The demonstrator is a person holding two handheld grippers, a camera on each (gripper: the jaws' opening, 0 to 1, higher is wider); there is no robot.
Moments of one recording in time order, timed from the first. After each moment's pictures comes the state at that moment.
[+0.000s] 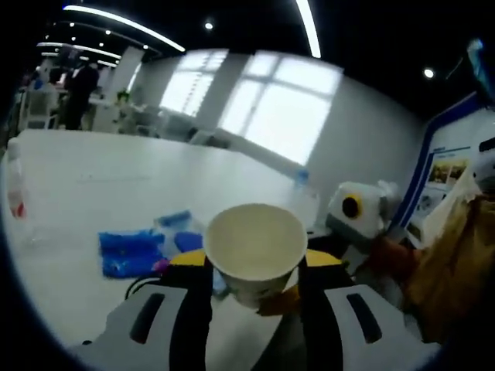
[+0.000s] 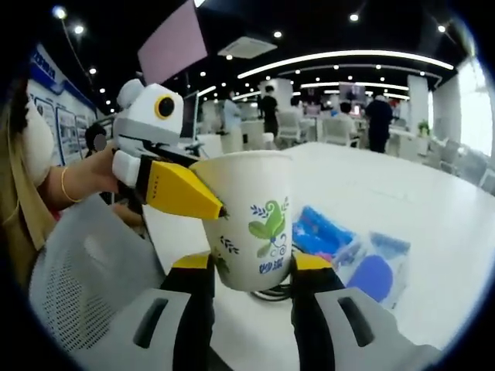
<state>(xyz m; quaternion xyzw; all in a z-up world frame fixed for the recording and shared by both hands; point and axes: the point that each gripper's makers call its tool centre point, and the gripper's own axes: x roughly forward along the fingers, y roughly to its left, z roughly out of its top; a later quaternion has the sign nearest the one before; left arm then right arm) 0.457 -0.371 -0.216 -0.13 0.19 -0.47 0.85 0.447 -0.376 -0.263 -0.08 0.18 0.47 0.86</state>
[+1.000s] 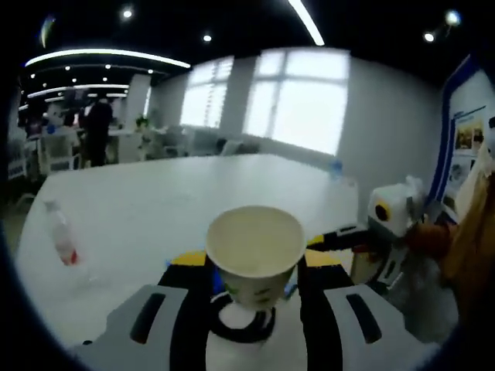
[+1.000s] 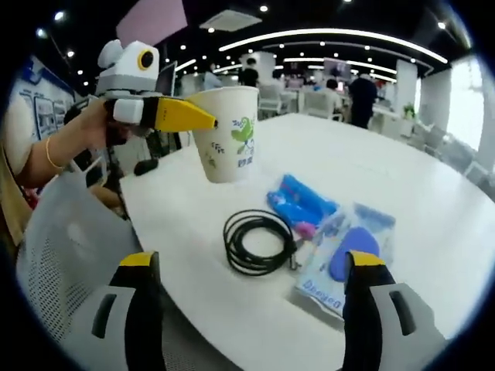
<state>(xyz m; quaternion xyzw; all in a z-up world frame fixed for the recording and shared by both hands) 0.504 -0.308 -0.205 -0.03 0.15 -0.39 0.91 0.455 -0.392 -0.297 -0.11 0.26 0.41 0.87</state>
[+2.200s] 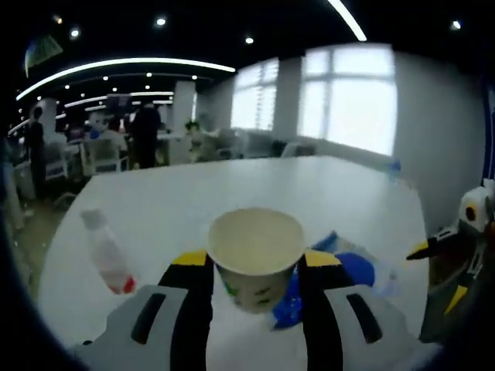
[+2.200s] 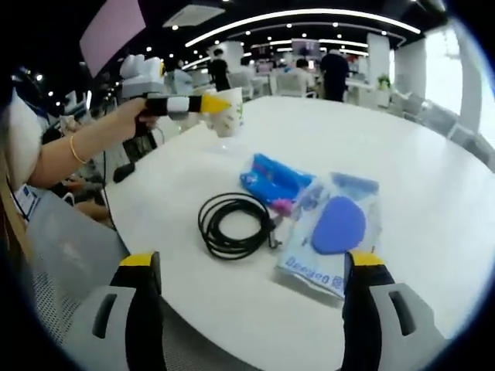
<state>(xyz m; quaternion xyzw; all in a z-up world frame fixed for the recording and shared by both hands) 0.633 -0.231 -0.246 0.00 0.15 -0.25 0.96 0.466 -0.421 -0.317 -0.07 0.31 0.34 0.88</state>
